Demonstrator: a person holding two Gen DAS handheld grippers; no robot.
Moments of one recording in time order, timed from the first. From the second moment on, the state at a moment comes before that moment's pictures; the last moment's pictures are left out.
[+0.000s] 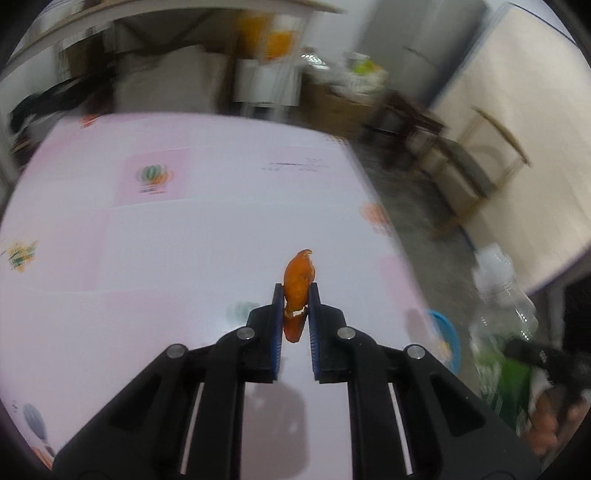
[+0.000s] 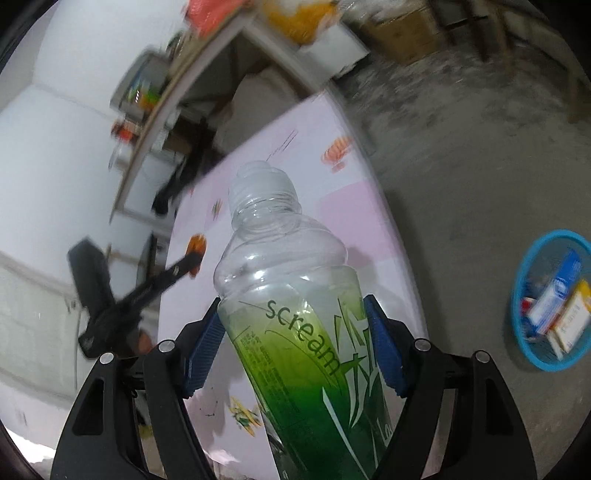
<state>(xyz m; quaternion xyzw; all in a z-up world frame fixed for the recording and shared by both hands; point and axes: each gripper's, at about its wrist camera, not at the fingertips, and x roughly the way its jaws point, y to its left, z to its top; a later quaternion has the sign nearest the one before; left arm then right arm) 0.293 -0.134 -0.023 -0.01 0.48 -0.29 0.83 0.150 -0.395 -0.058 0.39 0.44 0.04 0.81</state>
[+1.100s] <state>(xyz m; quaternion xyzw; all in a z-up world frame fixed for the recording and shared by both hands) 0.144 -0.471 -0.123 0.09 0.59 -0.43 0.68 -0.046 -0.618 -0.280 0.59 0.41 -0.21 0.66</state>
